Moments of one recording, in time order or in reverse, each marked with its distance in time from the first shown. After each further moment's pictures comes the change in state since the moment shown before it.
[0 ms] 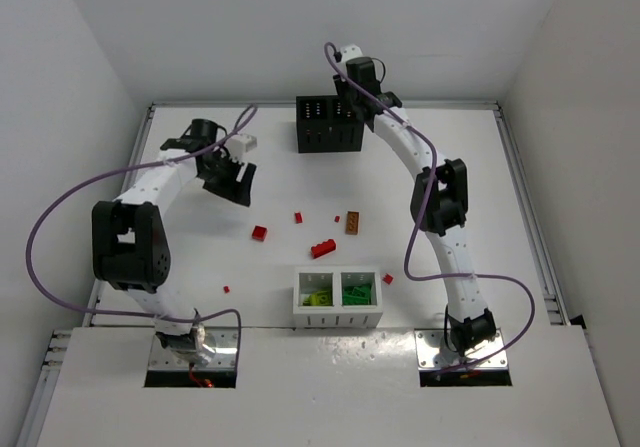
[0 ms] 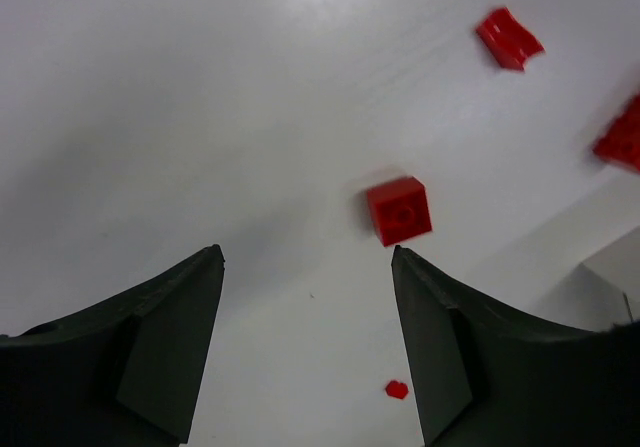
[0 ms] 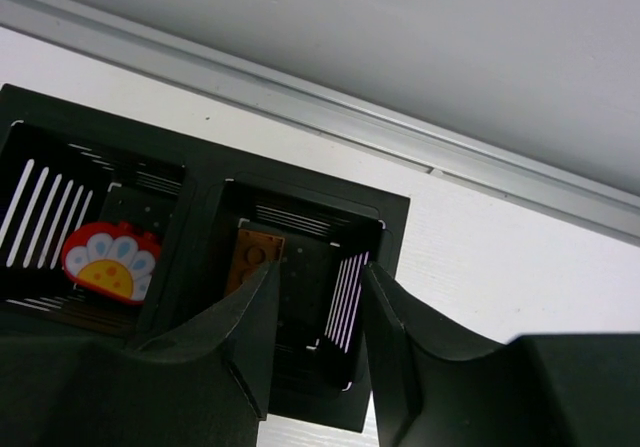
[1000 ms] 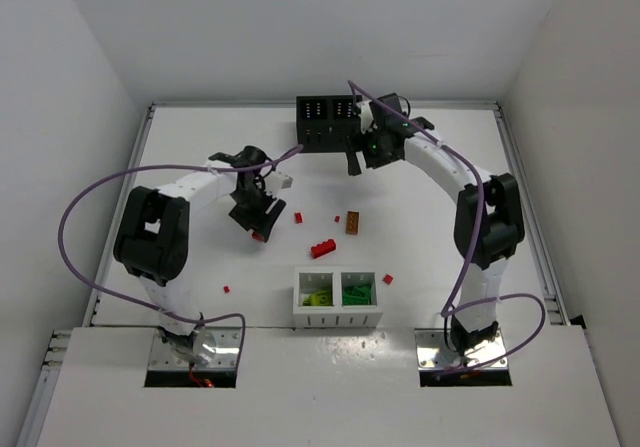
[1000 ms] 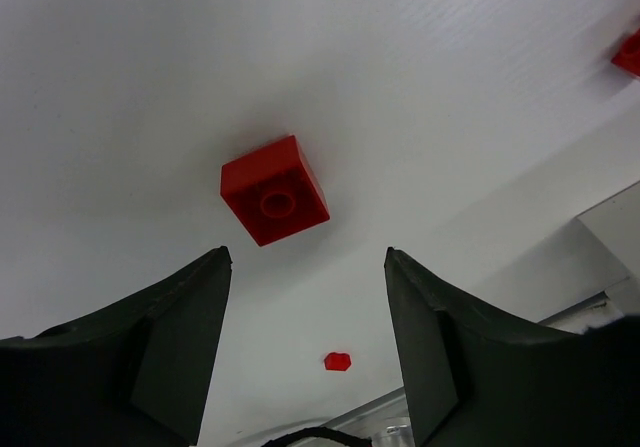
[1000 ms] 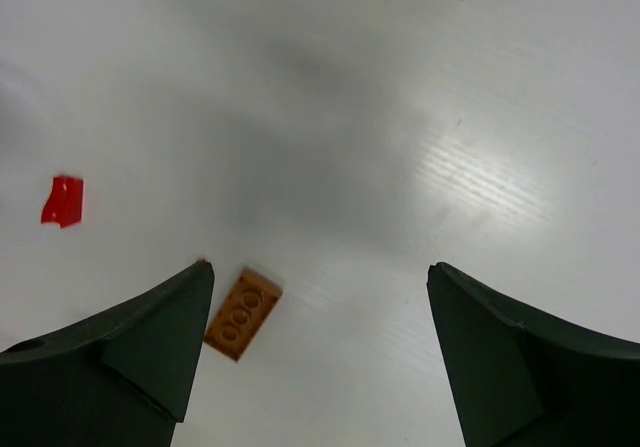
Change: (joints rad) left arm -0.264 0.069 -0.097 -0.103 -0.150 -0.060; right arm -0.016 -0.521 -0.731 -0.211 -0.320 0.089
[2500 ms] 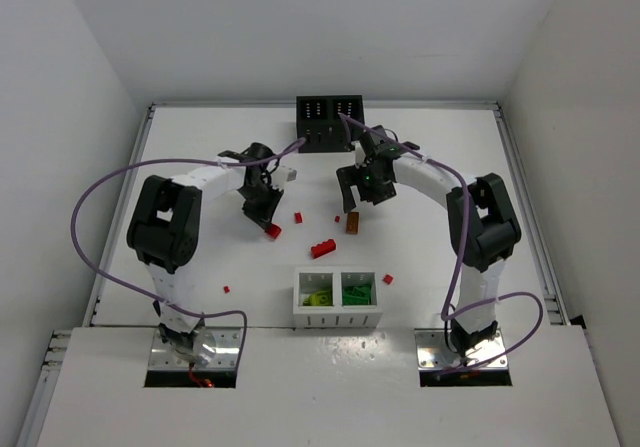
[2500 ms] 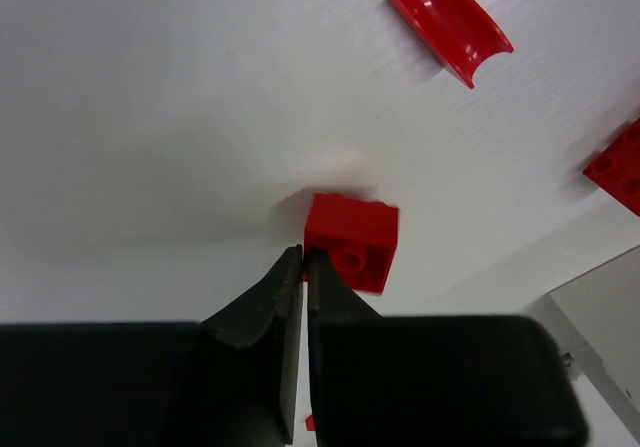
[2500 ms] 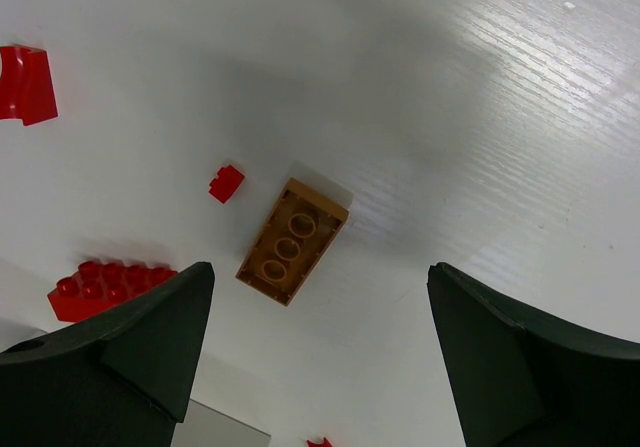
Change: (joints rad) left arm -0.005 0.123 0.062 0.081 0.034 -0.106; right arm 0.064 -0.006 -0.238 -0.016 -0.053 0.135
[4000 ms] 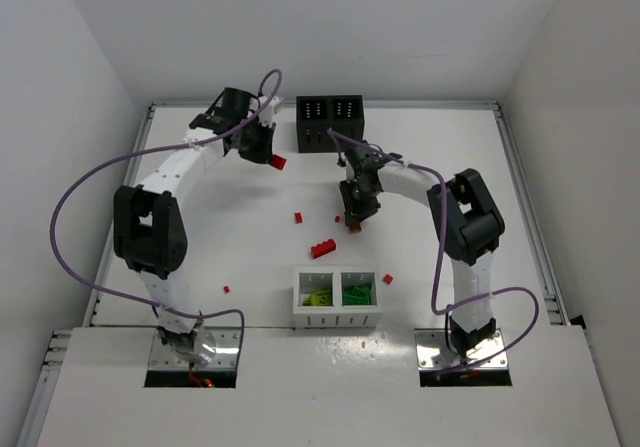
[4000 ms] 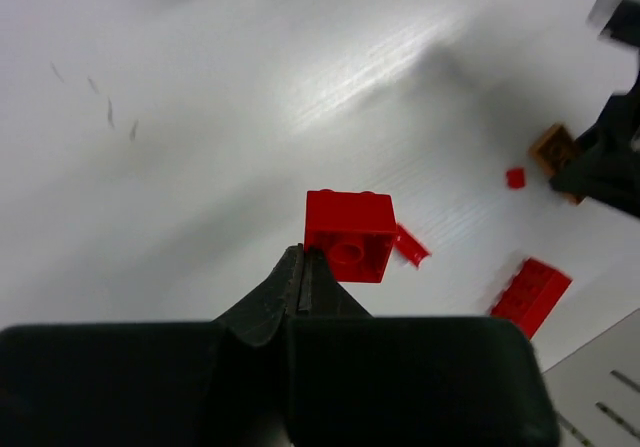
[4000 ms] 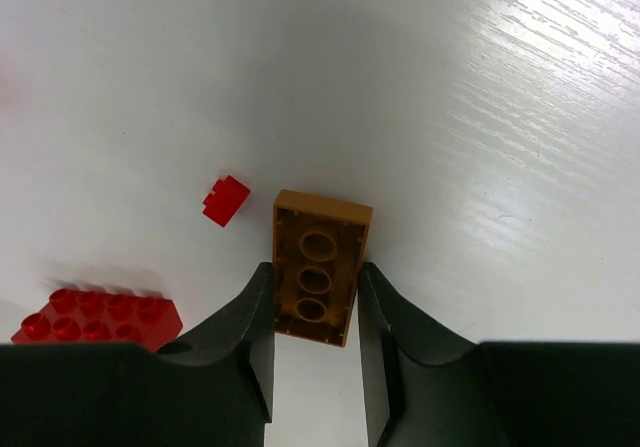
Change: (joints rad) left arm 0.093 -0.077 0.285 0.114 0.056 -0.055; right arm 0.060 0.099 -0.025 0.027 0.025 0.066
